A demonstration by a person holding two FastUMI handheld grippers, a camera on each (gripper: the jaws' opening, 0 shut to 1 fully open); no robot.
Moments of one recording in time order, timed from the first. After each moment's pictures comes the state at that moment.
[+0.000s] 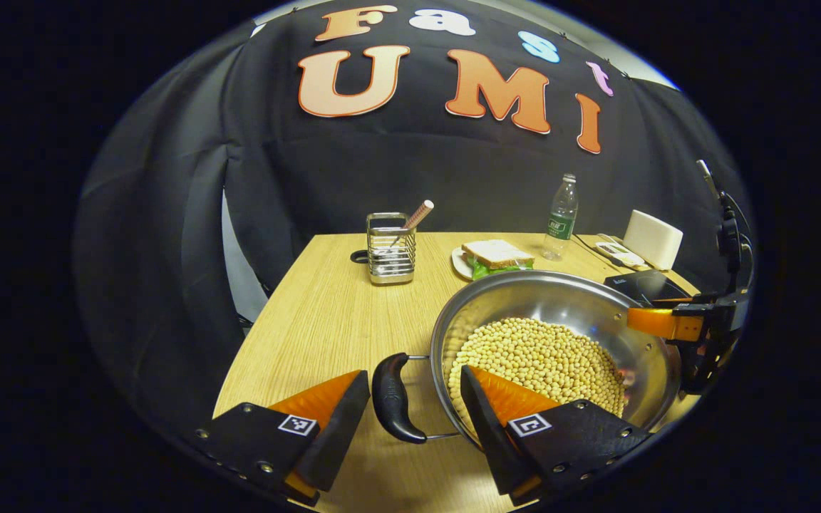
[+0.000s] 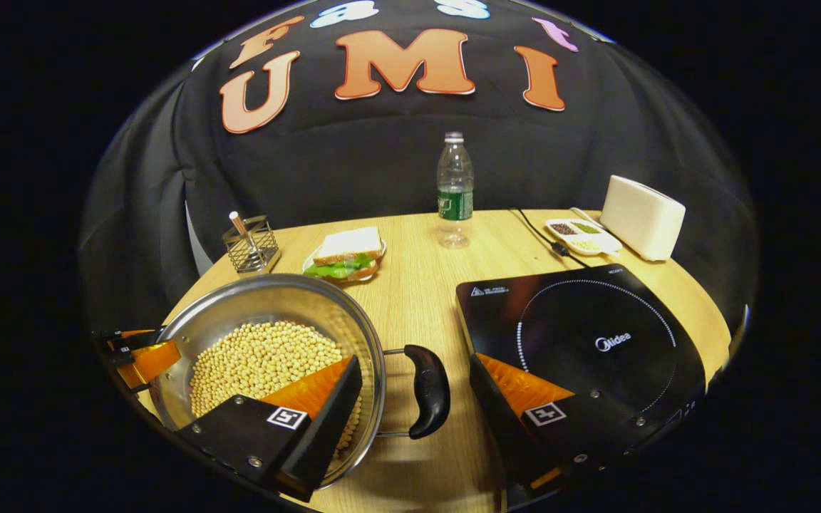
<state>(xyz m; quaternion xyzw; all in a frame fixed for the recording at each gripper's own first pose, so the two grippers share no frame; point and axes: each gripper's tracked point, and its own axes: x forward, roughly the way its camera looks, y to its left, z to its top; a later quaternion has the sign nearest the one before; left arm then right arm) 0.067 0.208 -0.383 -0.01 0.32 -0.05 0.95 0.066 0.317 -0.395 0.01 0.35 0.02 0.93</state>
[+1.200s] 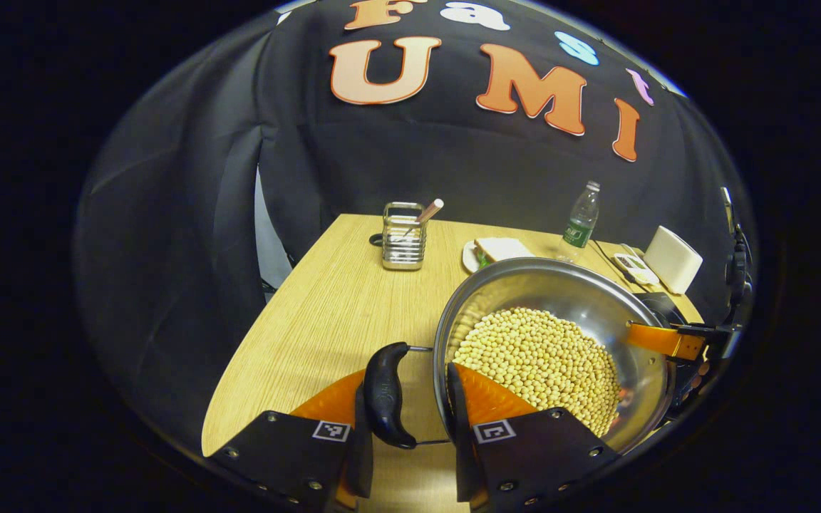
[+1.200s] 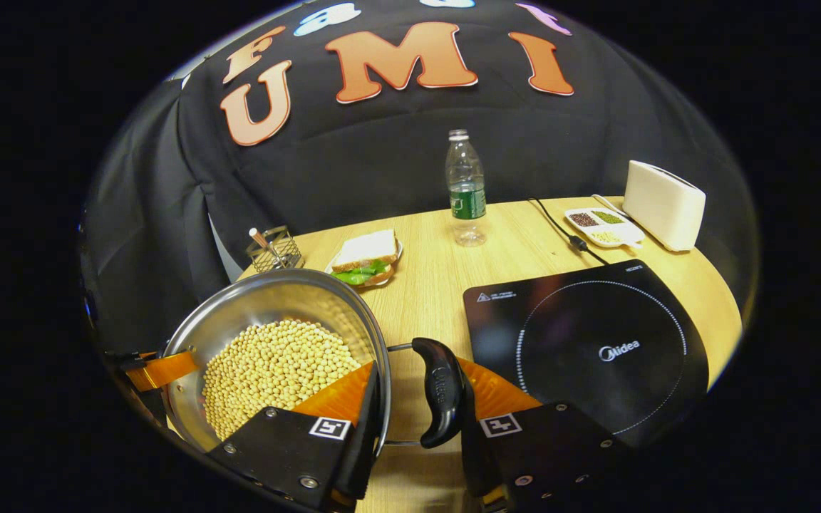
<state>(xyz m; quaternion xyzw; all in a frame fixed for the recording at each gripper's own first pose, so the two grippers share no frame) 0.042 0.184 -0.334 -0.02 0.36 0.03 0.93 0.067 0.293 -0.356 0.06 0.35 0.07 0.93</state>
